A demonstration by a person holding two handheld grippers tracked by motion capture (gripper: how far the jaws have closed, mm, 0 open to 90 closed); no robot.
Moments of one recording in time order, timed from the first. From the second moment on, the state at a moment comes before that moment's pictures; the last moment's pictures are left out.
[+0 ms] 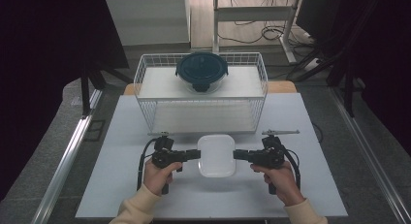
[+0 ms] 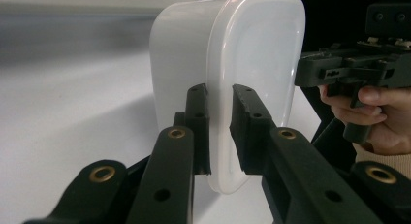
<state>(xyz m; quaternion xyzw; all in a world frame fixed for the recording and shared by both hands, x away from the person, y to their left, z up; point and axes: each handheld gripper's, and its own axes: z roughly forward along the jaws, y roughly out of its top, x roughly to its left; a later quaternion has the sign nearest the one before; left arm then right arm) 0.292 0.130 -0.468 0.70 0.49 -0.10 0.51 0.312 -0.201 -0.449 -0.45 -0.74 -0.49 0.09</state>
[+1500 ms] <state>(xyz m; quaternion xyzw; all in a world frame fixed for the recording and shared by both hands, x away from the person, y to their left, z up) 0.307 0.154 -0.352 0.71 0.44 -0.01 0.55 0.333 -0.176 -0.337 -0.36 -0.76 -0.54 0.00</state>
